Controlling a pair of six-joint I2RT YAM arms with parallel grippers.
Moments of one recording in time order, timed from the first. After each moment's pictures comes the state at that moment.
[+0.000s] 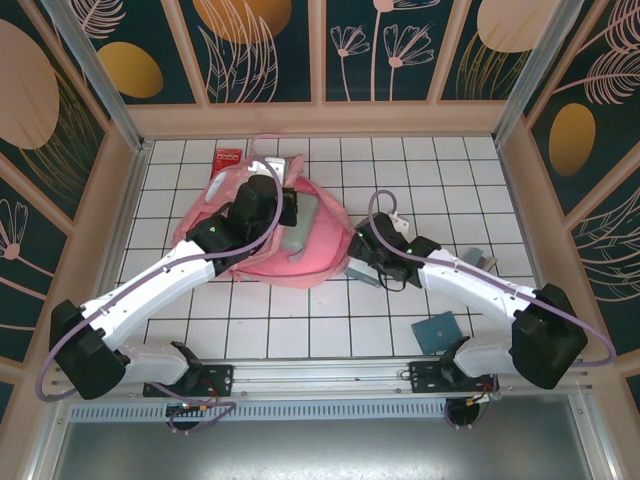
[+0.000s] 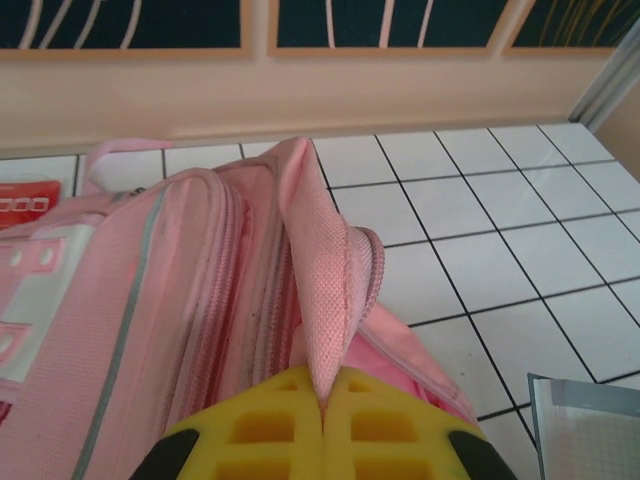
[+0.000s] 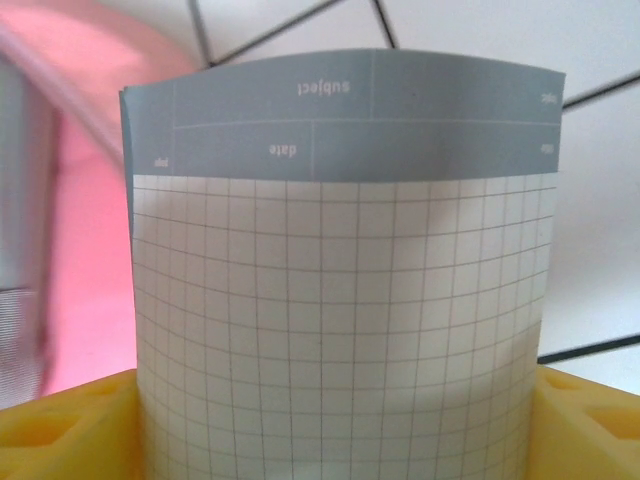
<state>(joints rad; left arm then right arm) -0.76 1.30 1.16 -0.32 -0.37 -0.39 0.77 1.31 0.88 -0.54 0.29 1.01</state>
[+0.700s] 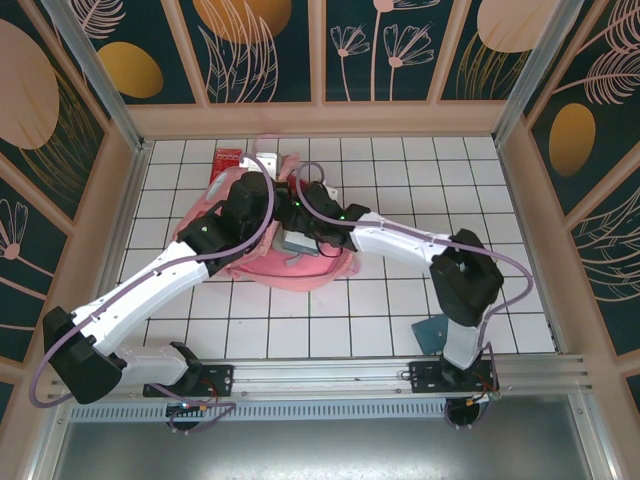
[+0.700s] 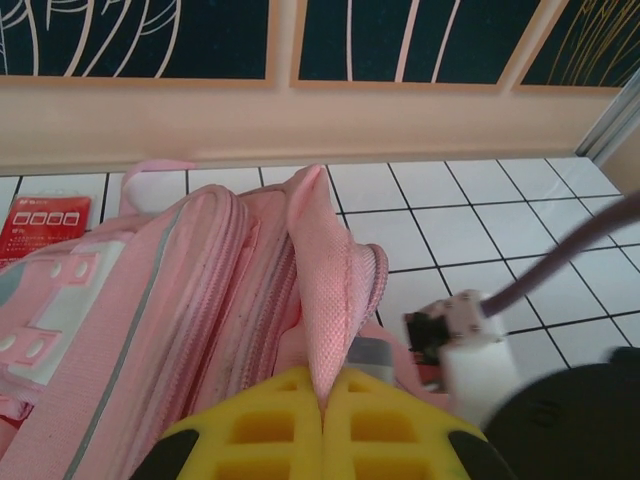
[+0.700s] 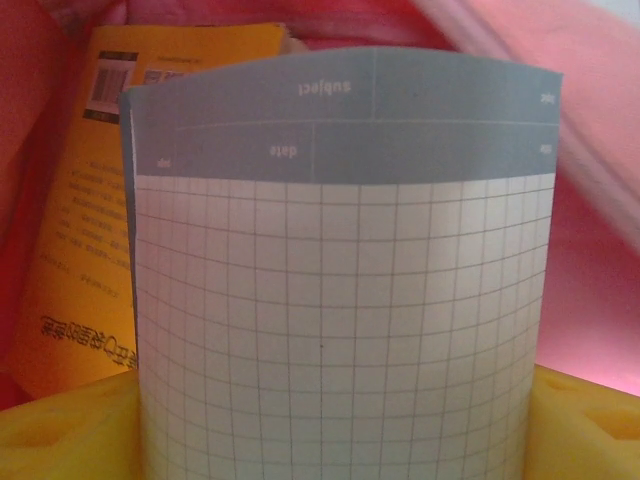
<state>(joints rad) -0.76 1.28 1.19 -0.36 -0.41 -0.41 0.87 1.84 1.38 -0.39 0.18 0.93</state>
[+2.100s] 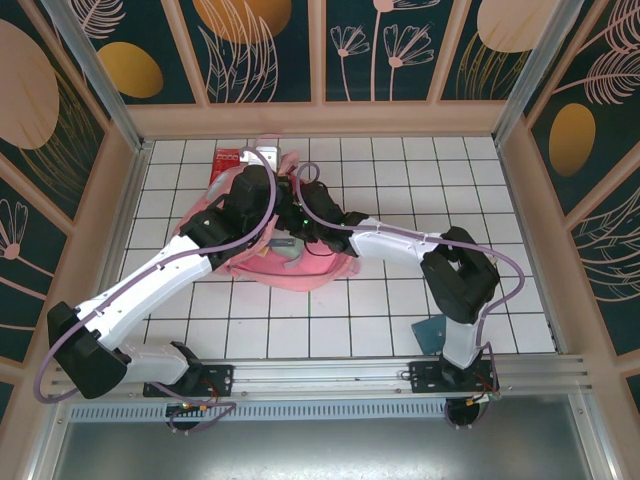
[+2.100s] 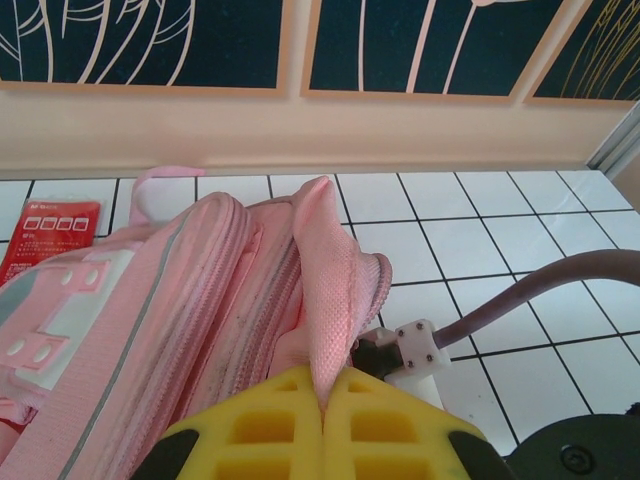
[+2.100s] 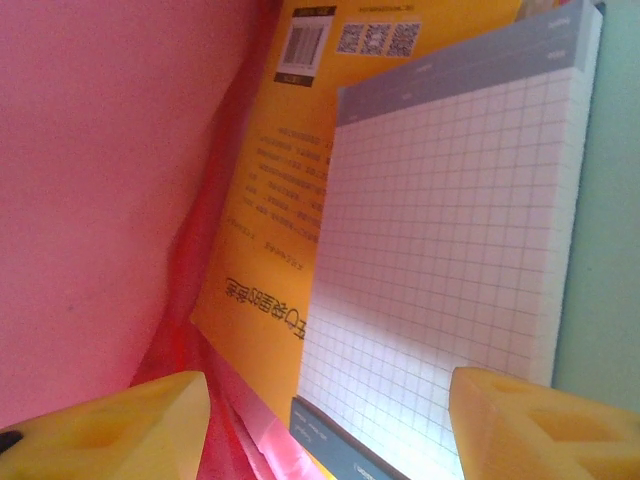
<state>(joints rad) -0.75 1.31 1.24 -0.37 -0.42 -0.42 0.86 1.85 1.28 -0.03 -0.07 0.99</state>
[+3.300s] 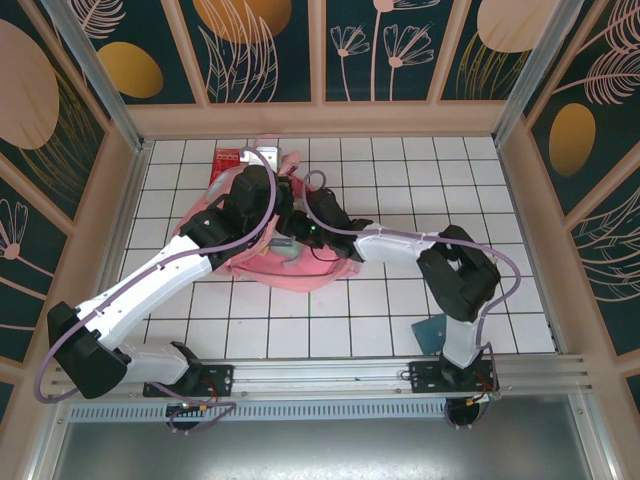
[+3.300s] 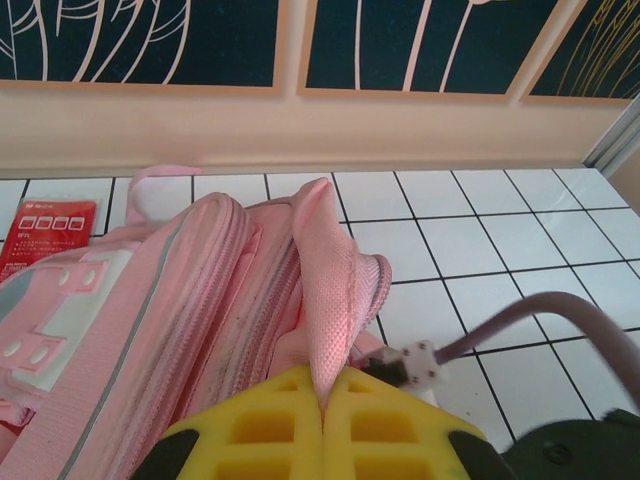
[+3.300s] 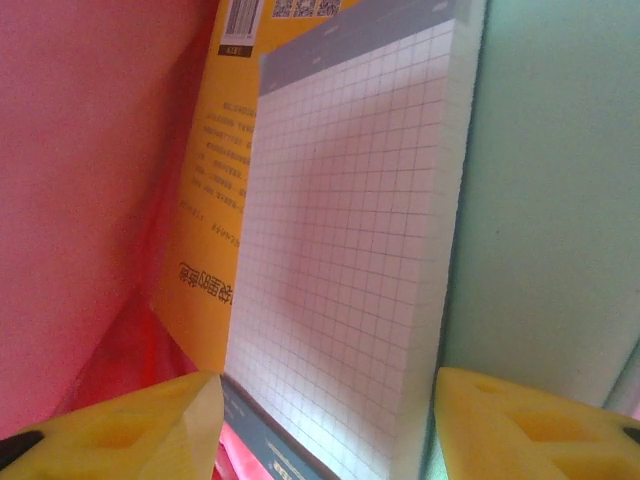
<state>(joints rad) -0.75 1.31 1.24 -0.37 -0.41 -0.42 0.83 1.87 1.18 0.08 -0.14 1.00</state>
